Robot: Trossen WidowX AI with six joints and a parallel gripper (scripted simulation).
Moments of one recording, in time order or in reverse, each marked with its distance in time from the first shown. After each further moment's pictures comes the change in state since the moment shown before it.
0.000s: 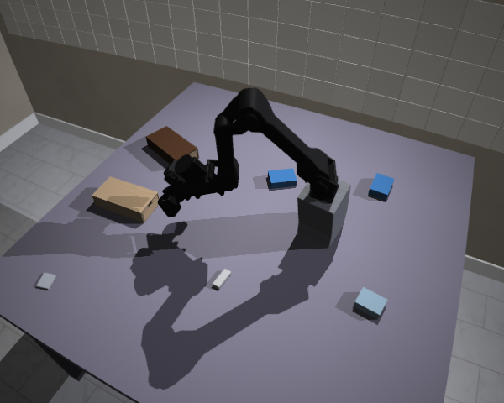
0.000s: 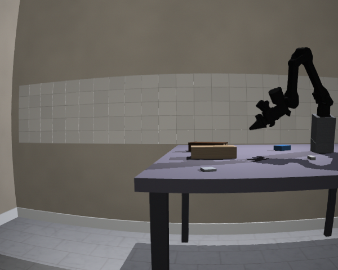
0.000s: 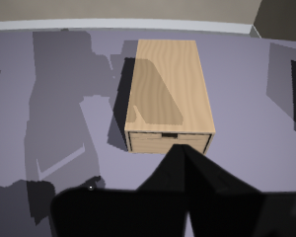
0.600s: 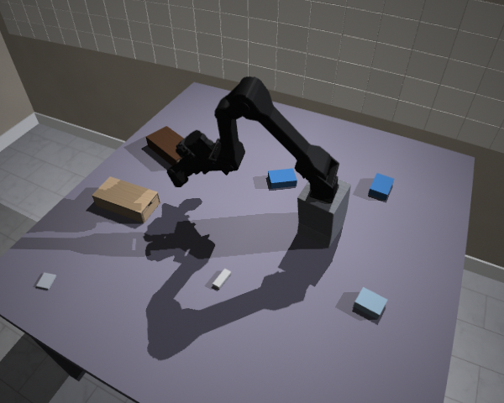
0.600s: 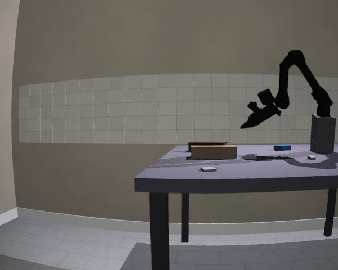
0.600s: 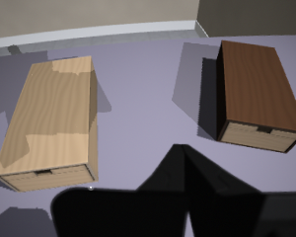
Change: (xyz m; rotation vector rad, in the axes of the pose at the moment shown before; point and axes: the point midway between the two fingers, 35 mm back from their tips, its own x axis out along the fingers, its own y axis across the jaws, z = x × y) arm 0.016 -0.118 0.014 0.106 -0.010 -0.196
